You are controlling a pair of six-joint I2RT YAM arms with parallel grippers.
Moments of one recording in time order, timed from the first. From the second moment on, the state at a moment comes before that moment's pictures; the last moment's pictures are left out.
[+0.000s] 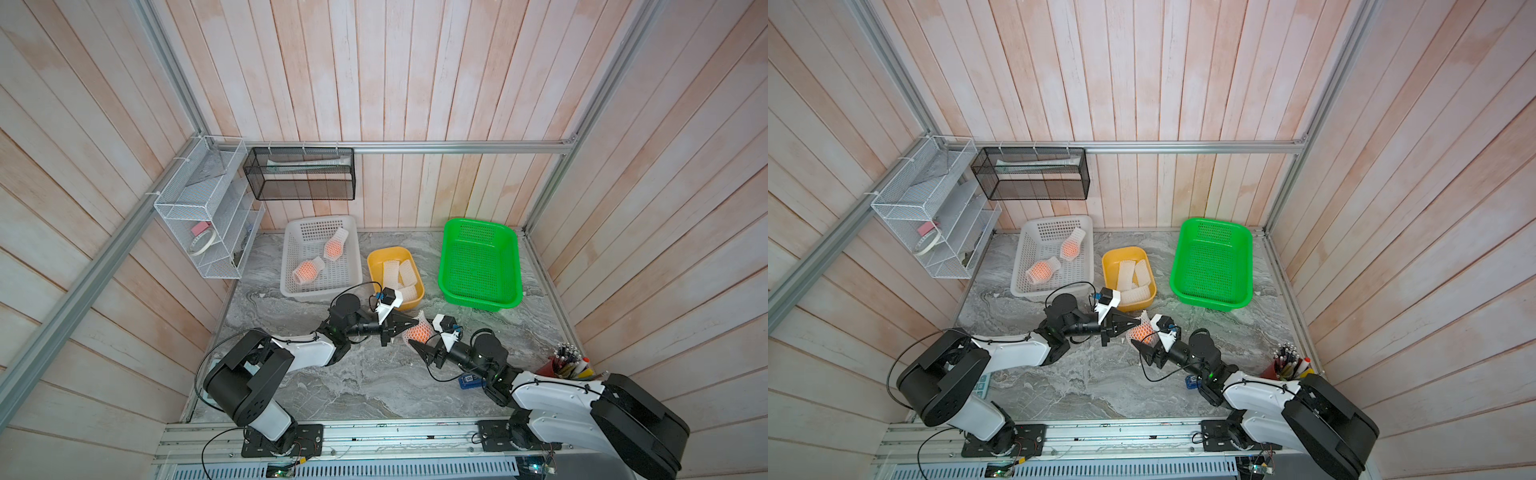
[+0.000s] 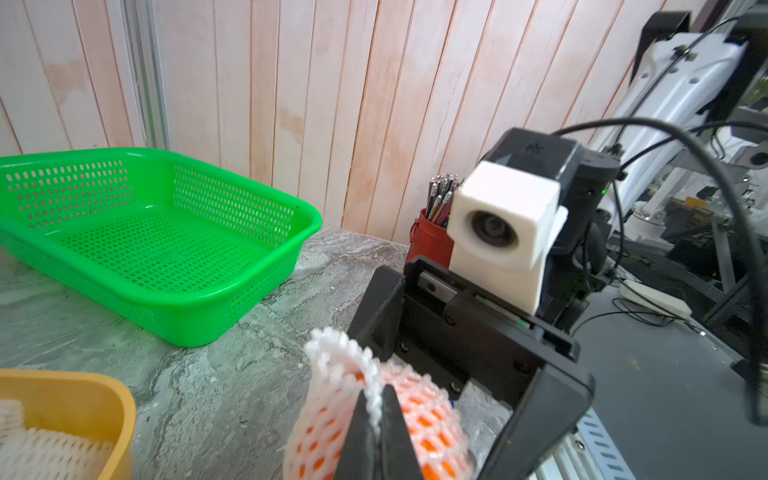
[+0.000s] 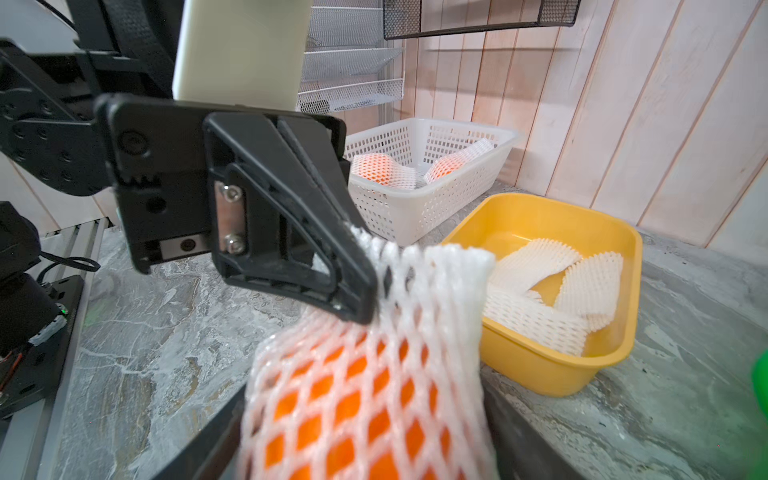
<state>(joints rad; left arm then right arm) -0.66 1.58 0.60 0.90 0.83 -0.13 0.77 1.14 0.16 0.89 -0.24 0.07</state>
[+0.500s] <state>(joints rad) -0.69 1.58 0.59 0.82 0.62 0.00 0.71 1.01 0.14 0.76 -0.39 0.21</state>
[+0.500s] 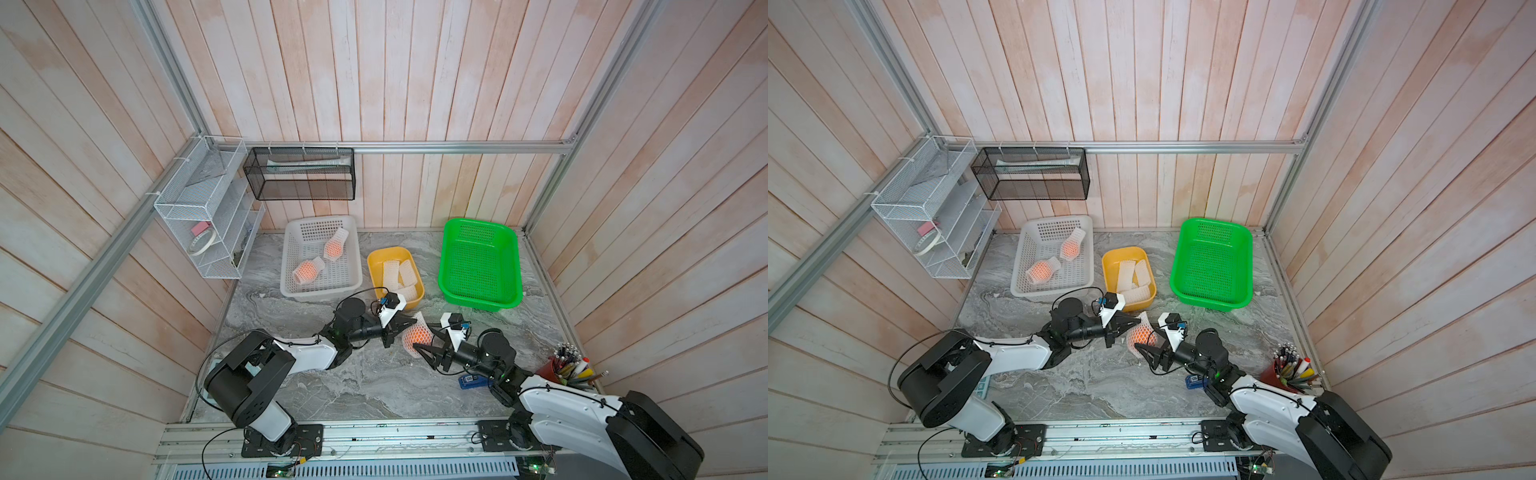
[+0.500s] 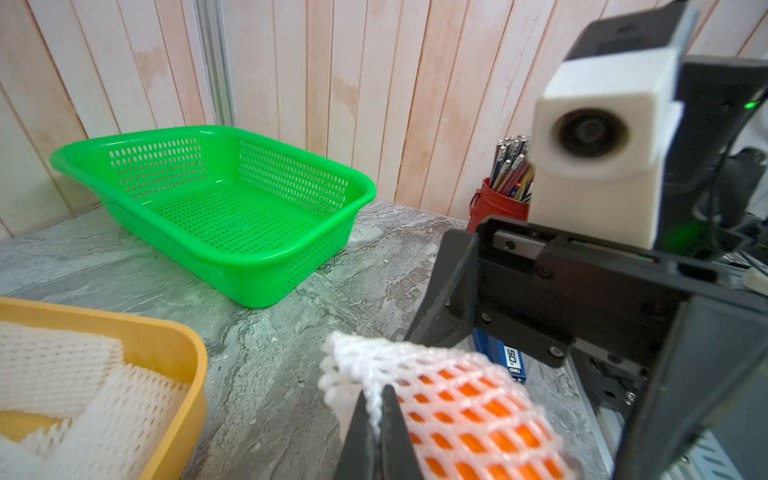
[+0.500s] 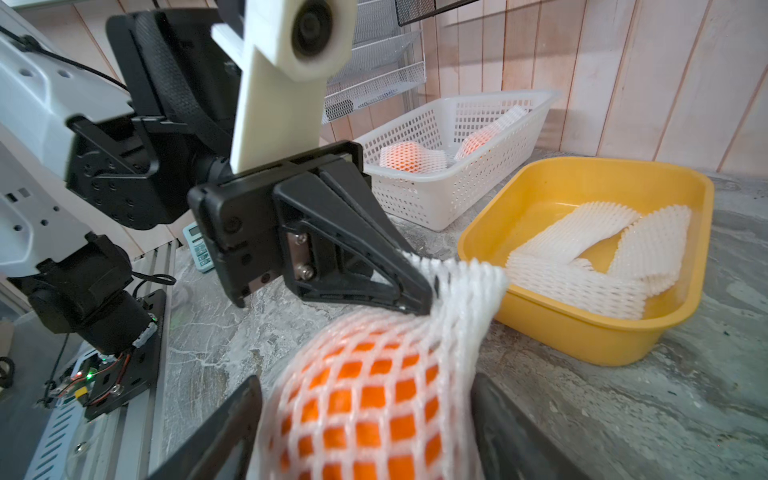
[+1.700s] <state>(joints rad) -0.76 1.57 0.51 0.87 0.54 -0.02 0.68 1.45 0.23 1.02 -0.45 0.24</state>
